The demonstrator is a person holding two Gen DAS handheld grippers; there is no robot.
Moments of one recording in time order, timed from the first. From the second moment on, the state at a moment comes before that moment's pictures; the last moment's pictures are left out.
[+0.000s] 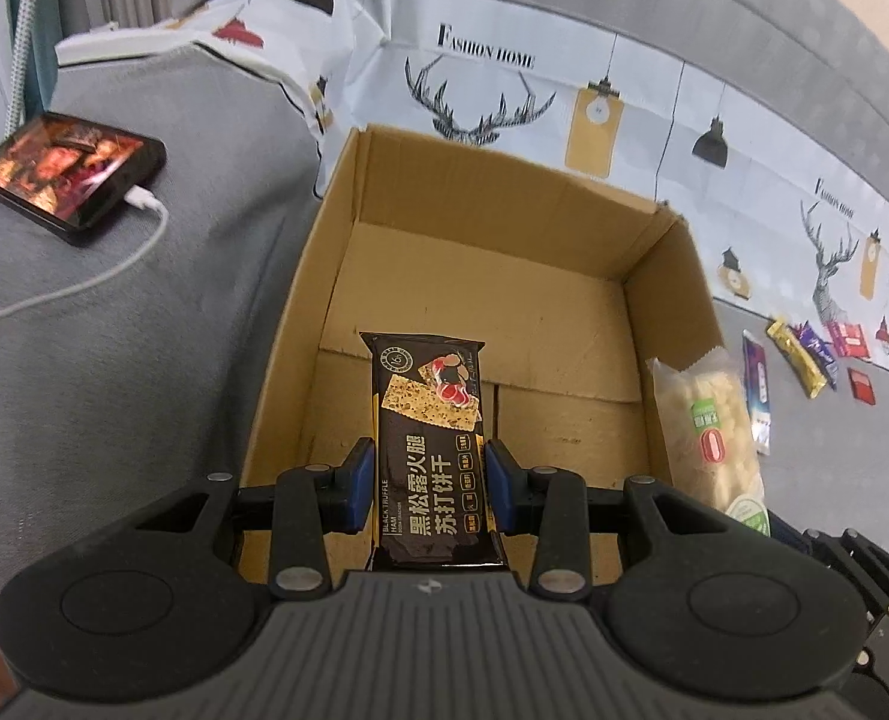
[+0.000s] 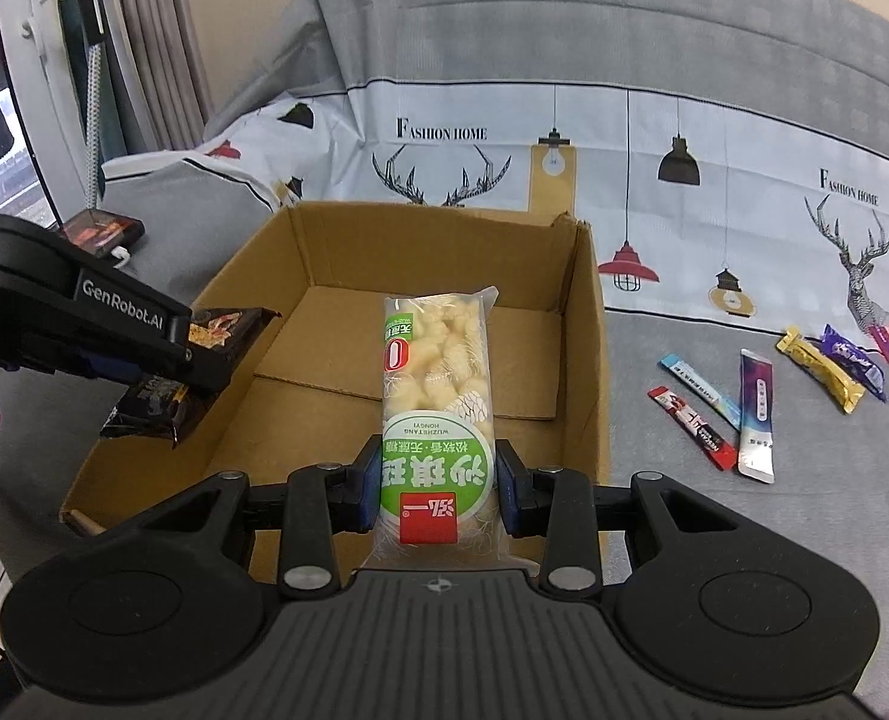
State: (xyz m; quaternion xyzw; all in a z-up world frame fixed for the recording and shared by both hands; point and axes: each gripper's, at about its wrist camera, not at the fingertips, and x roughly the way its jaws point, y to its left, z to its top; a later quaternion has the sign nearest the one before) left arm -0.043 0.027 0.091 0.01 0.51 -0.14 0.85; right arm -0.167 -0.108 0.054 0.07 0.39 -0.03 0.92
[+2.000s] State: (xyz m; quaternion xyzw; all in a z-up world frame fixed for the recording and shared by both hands) left arm -0.201 0.078 0.151 0.05 0.39 -0.11 0.91; right arm -0.297 -0.077 0.126 0.08 0.30 -0.06 0.95
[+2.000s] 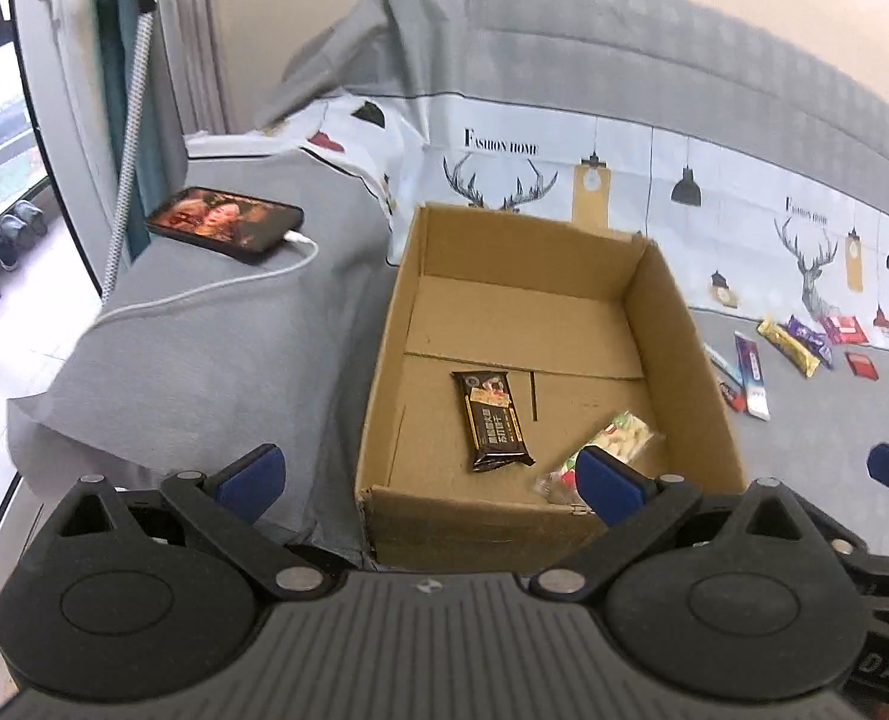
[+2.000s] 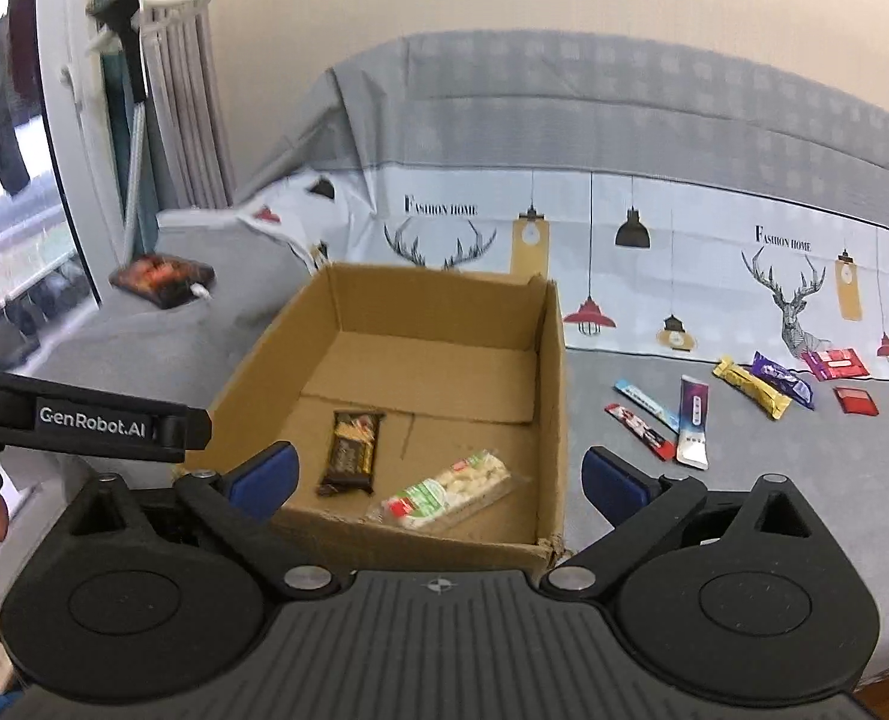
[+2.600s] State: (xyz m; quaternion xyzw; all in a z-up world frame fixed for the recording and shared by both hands) left arm -0.242 0.059 0.171 0.08 0.36 -0.12 0.92; right arm -0.352 -0.090 0.139 0.10 0.25 -0.07 0.96
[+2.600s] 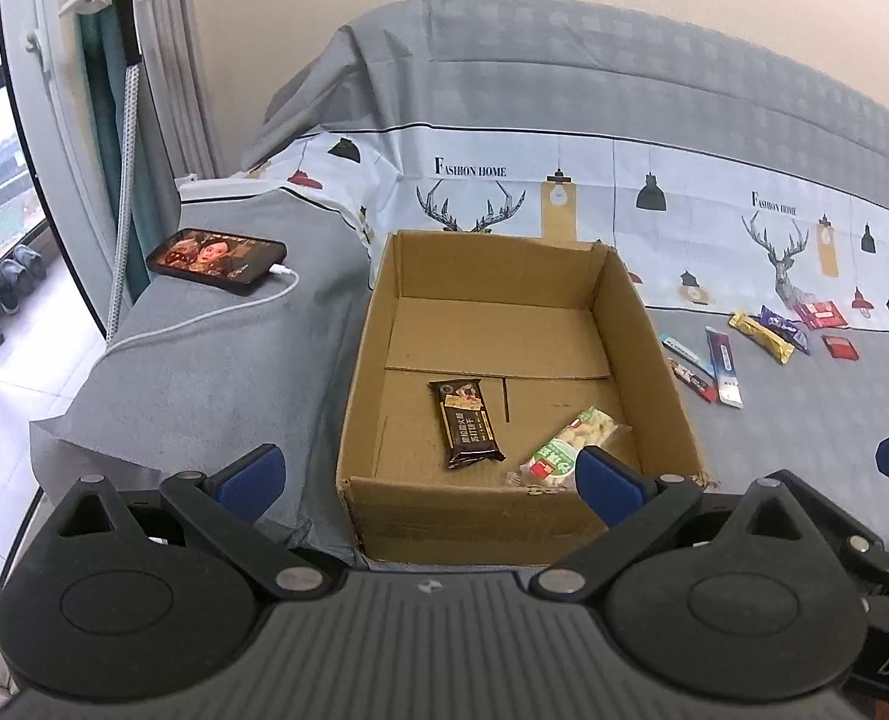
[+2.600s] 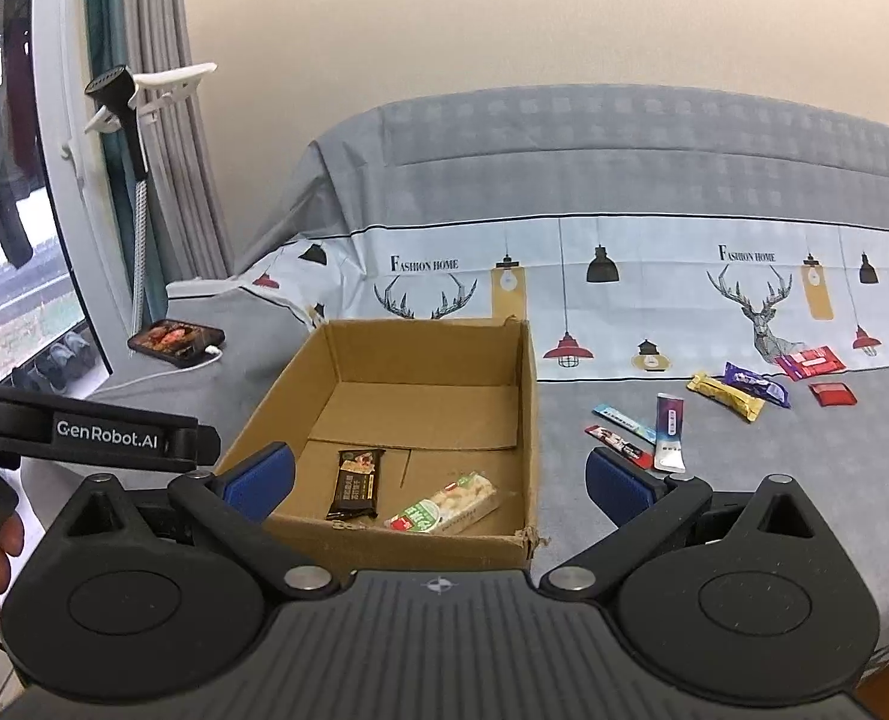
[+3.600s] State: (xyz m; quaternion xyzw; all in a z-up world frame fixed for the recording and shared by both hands) left arm -0.193 -0.062 0.150 0.13 0.44 -0.16 0.87; right arm -0.353 -0.238 0.114 0.18 0.25 -0.20 0.93
